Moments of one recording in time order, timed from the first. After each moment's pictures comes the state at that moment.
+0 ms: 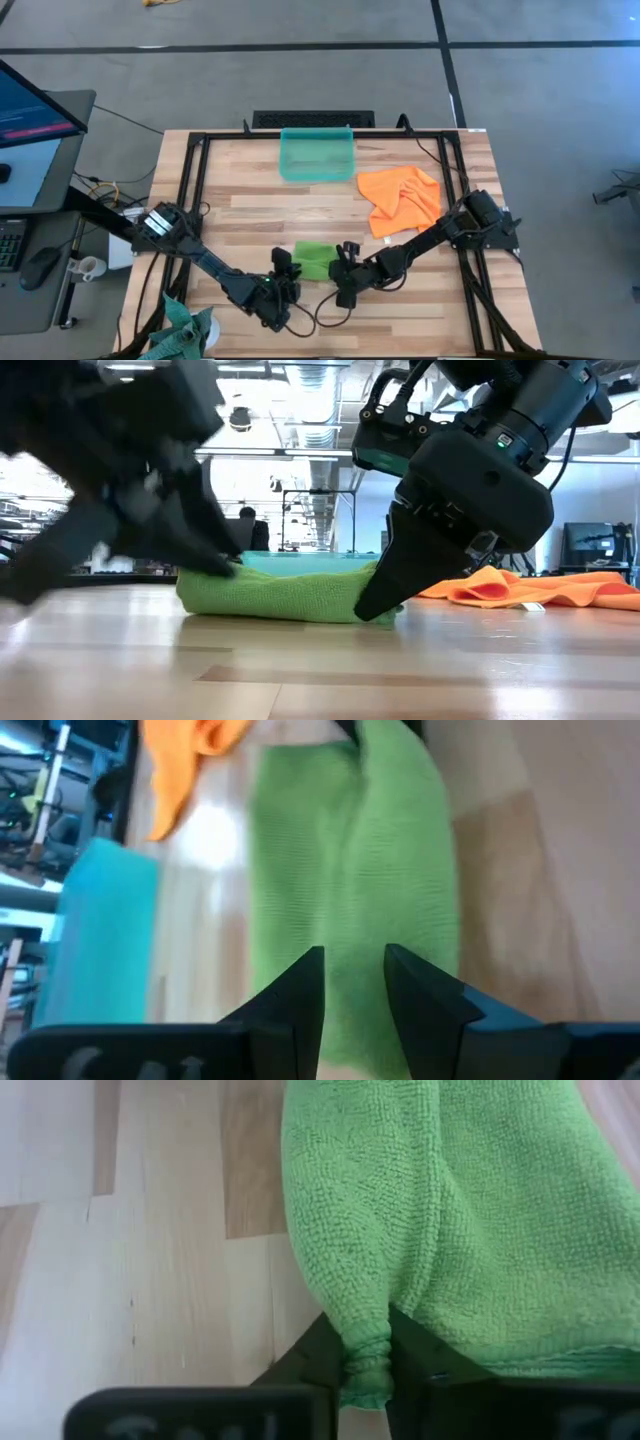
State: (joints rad) left arm -0.65 1.95 1.08 -0.37 -0.91 -0.19; right arm 0.47 2.03 1.07 -0.10 0.32 0.45
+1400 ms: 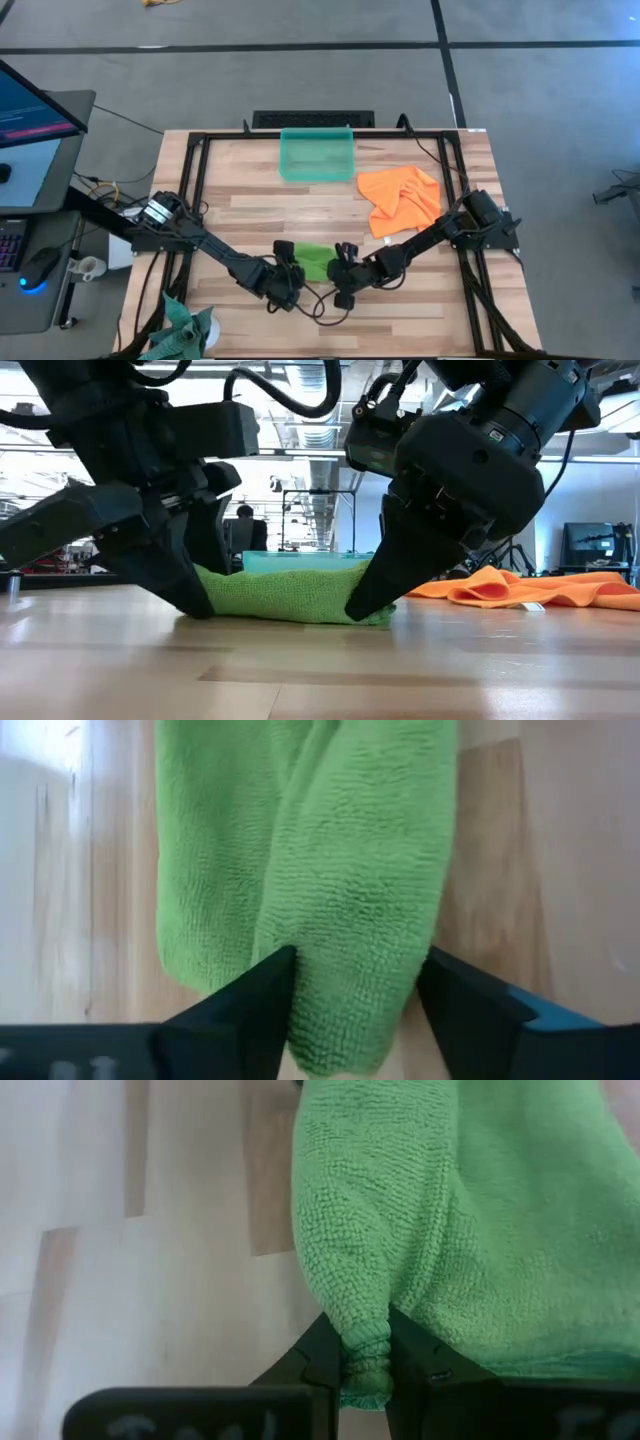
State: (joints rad) left arm -0.50 1.92 1.10 -0.50 -0.52 -0.32; right arm 0.47 2.03 1.08 -0.06 0.25 0.47
